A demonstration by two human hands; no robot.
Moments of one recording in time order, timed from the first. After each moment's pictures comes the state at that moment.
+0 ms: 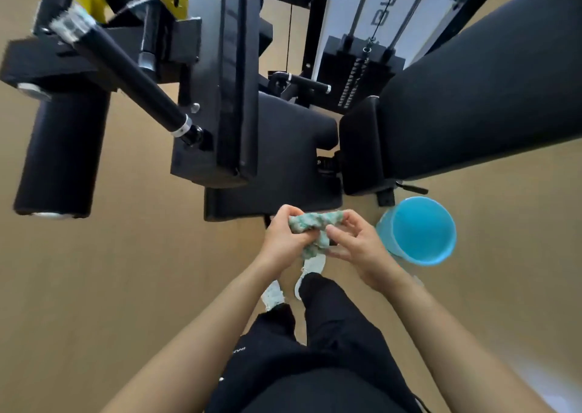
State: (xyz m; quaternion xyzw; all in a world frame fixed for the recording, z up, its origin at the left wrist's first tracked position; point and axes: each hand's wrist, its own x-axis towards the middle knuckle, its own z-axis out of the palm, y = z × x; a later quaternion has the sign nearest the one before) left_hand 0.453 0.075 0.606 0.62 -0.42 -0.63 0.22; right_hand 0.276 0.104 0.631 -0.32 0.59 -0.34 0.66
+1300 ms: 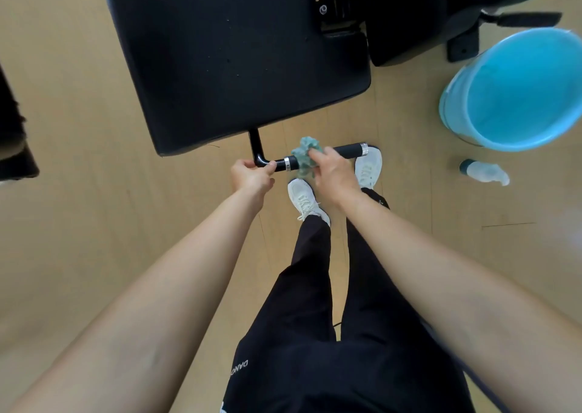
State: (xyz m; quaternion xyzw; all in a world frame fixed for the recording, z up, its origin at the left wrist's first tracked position) left_hand 0.441 0.062 0.346 0.87 -0.14 -0.47 0.08; right_hand 0.277 0.105 0.307 -0.57 0.67 -0.06 0.46
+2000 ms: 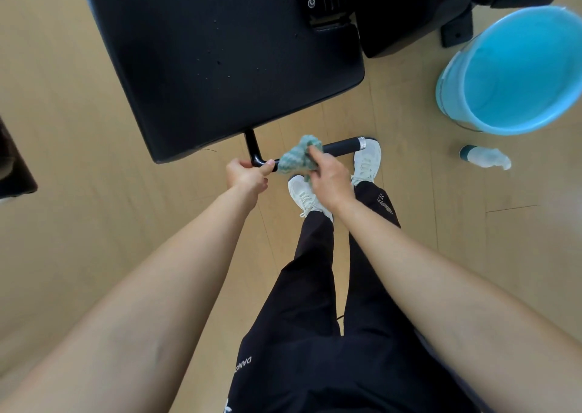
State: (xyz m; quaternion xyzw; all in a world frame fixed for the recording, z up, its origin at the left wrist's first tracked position) left_hand 0.450 0.052 0.344 0.86 -0.17 -0.48 0.03; right_hand 0.289 0.124 0.299 -0.42 0.72 -0.14 0.53
